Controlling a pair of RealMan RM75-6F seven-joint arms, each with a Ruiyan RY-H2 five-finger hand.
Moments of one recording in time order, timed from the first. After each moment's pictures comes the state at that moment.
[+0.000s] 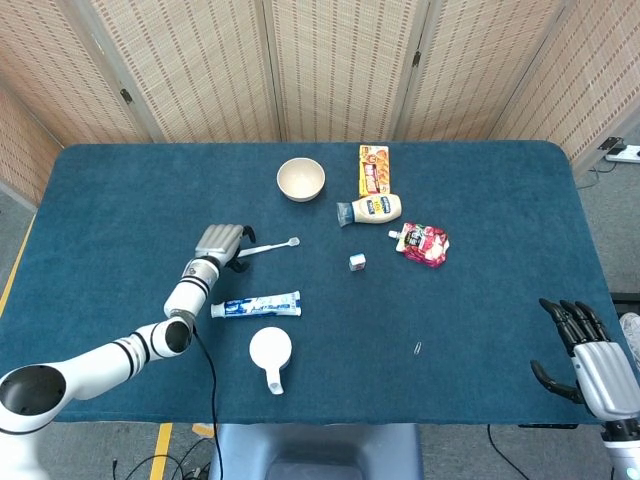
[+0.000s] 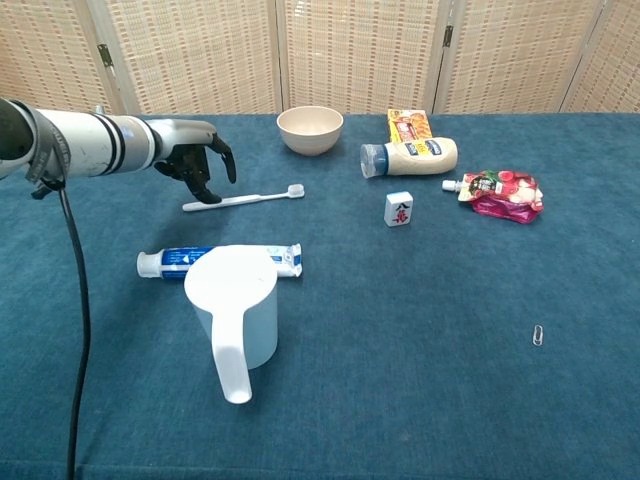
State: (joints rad) left arm -1.11 -1.66 -0.23 -0.98 0.51 0.55 0.40; right arm 0.03 -1.03 -0.02 -1.68 -1.63 1.54 0.16
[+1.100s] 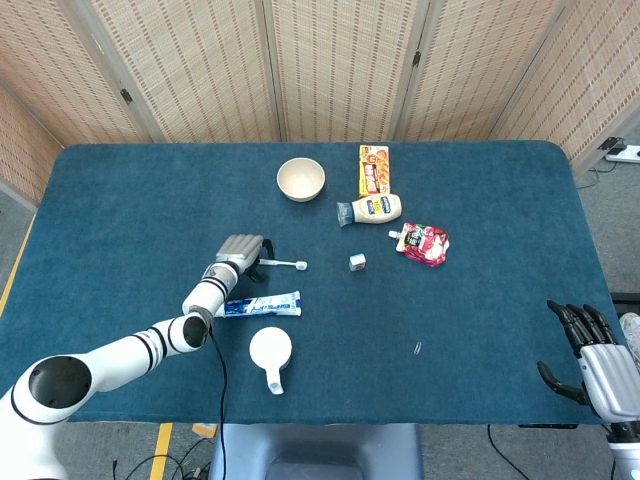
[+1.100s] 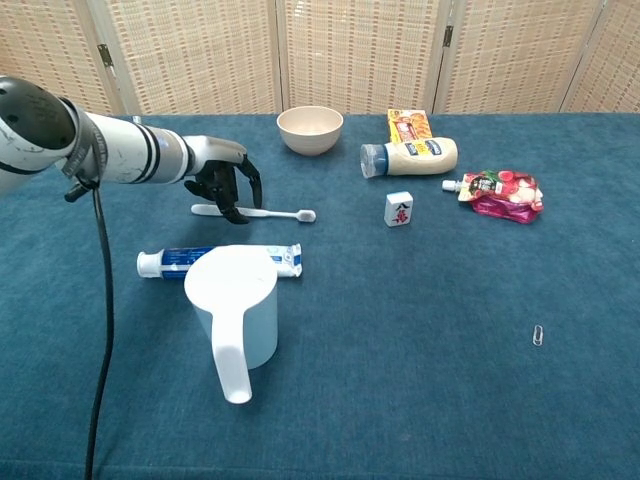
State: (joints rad) left arm -1.22 -1.68 -0.15 -0.96 0.39 0.46 0.38; right arm 0.02 -1.03 -0.01 -1.67 -1.61 1.53 0.17
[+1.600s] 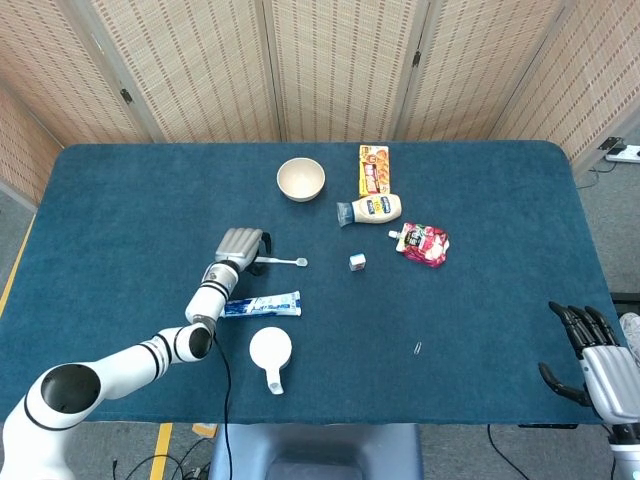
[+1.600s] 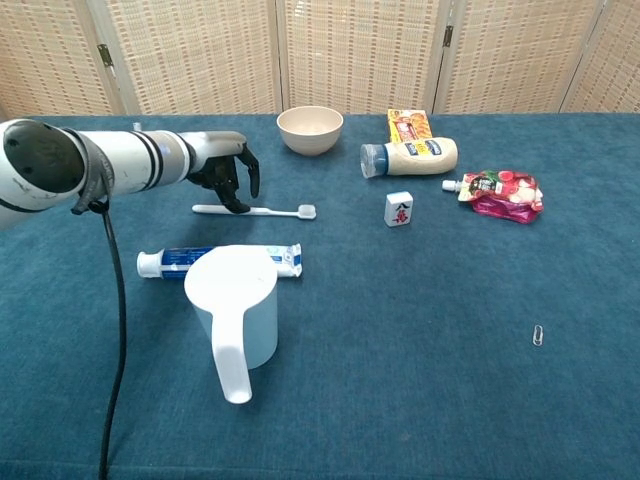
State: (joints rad) left arm -1.18 -1.77 -0.18 -0.89 0.54 0.60 0.33; right arm 0.01 -1.04 -0.02 -1.65 -1.61 1.54 0.19
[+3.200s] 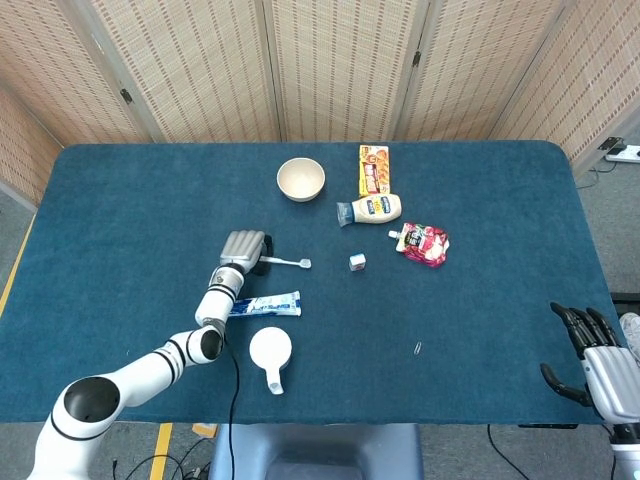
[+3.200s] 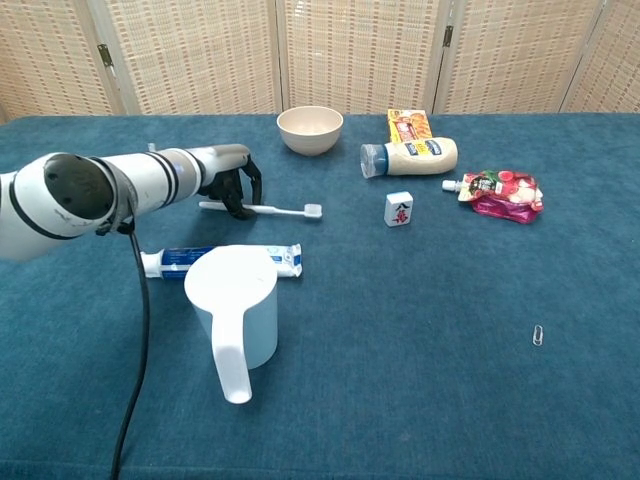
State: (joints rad) left arm -1.14 -1.89 -0.30 -0.74 0.62 0.57 0.36; right arm 0.01 -1.05 -0.01 -1.64 -1.60 1.53 0.20
